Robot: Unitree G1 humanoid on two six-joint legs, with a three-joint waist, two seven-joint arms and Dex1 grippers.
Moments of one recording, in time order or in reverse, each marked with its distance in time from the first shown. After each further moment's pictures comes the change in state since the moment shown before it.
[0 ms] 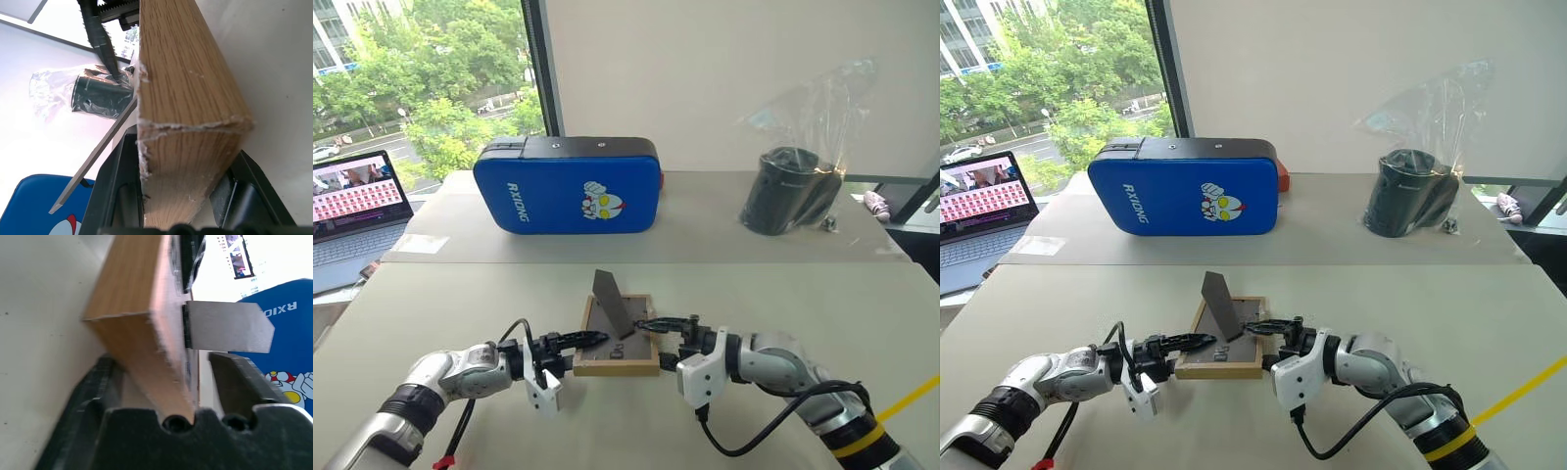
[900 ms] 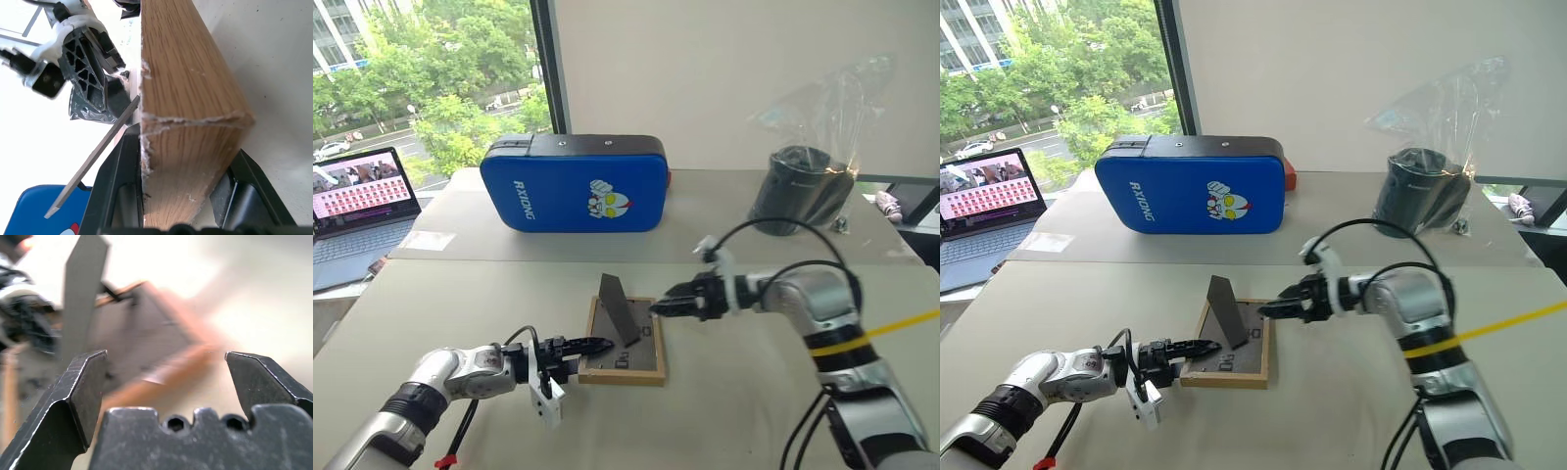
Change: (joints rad) left arm -0.010 0.003 -0.019 -0.057 0.172 0.024 0.097; right arm -0.335 -0.070 -0.244 0.151 0.827 1.308 0.302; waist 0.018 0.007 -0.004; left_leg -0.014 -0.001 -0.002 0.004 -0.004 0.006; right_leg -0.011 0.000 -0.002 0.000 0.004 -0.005
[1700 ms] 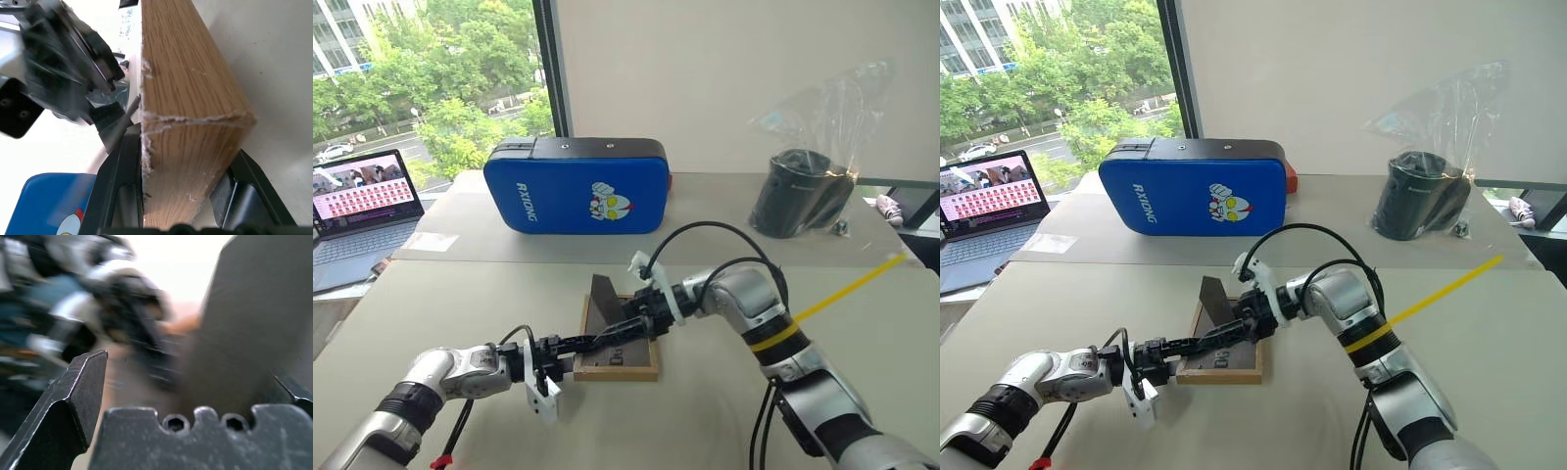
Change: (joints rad) left arm 0.008 0.015 0.010 0.001 0.025 0.001 0.024; right arm -0.214 0.403 0.243 0.132 0.129 0.370 0.102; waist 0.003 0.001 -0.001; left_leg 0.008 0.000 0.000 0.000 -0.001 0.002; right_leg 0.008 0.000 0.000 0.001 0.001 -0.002
